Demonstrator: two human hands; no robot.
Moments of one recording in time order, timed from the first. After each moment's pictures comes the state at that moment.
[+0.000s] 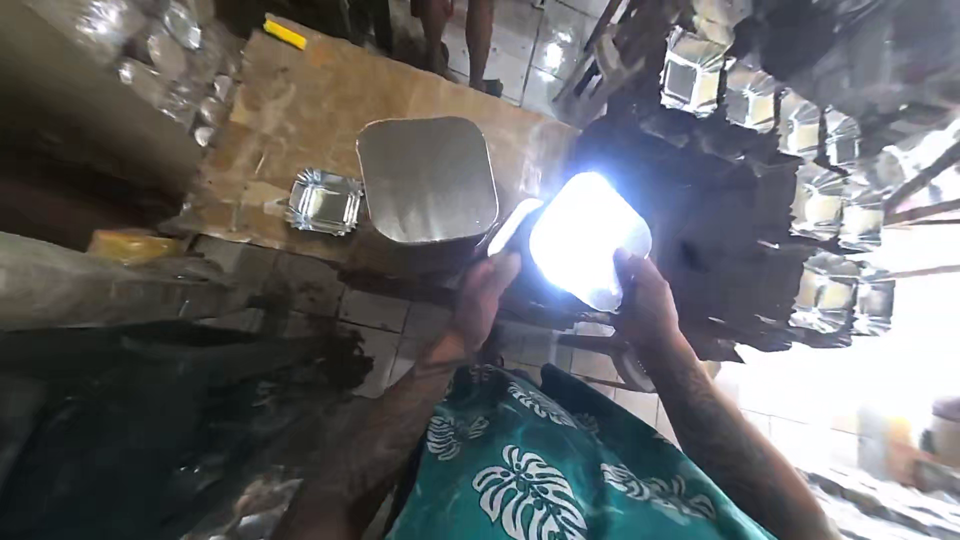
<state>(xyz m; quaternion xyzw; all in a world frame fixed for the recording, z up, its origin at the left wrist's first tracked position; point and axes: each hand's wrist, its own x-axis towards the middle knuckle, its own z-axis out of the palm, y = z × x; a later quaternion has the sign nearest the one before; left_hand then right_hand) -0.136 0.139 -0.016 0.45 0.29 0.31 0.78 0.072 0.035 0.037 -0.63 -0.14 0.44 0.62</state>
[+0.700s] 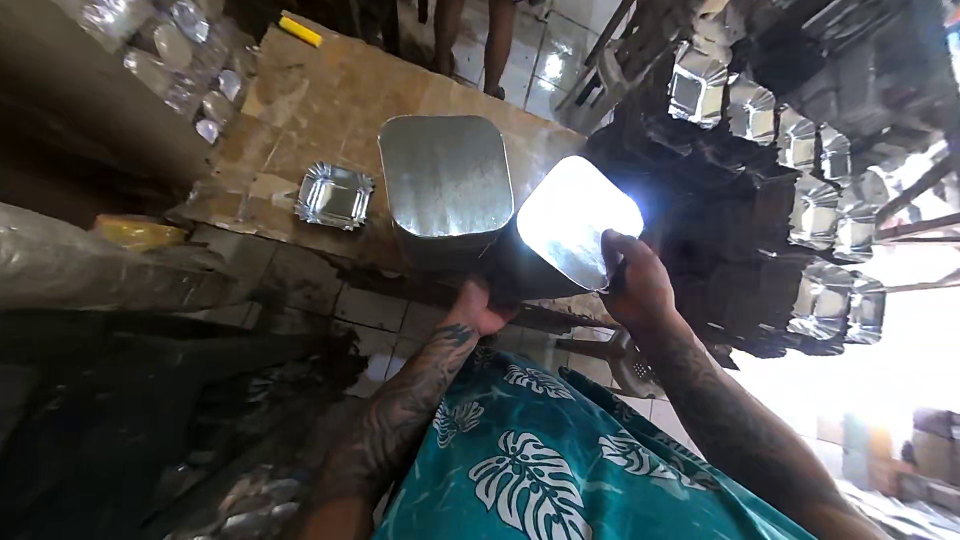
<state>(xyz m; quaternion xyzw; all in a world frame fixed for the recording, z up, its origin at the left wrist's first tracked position) -0.122 0.148 -0.063 0.00 0.40 0.18 0.90 0.051 0.070 0.051 -0.66 -0.14 0.43 0.60</state>
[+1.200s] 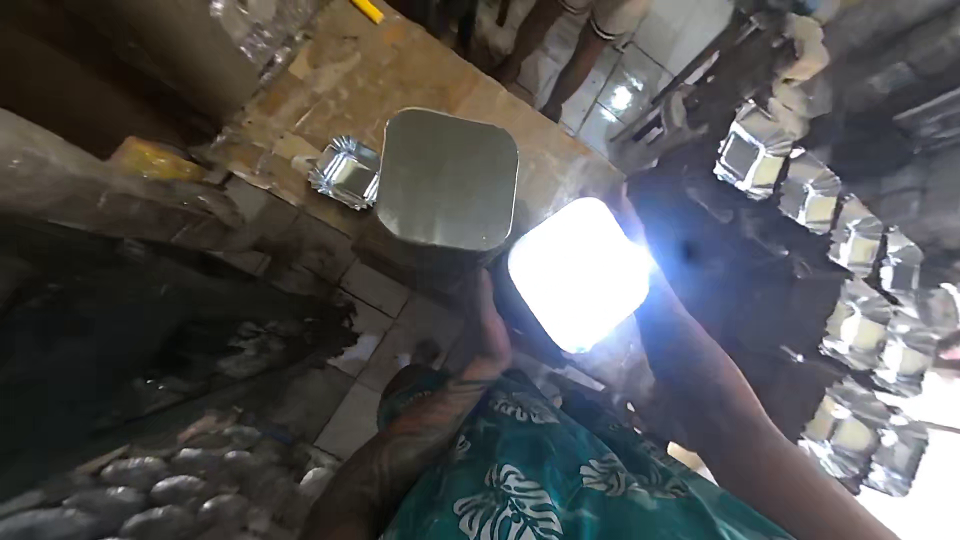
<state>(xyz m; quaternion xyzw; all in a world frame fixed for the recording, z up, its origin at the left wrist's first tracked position) -0.058 0.107 -0.051 0.20 0.41 0.54 0.71 0.164 0.197 0.005 -0.57 -0.40 0.58 0.42</state>
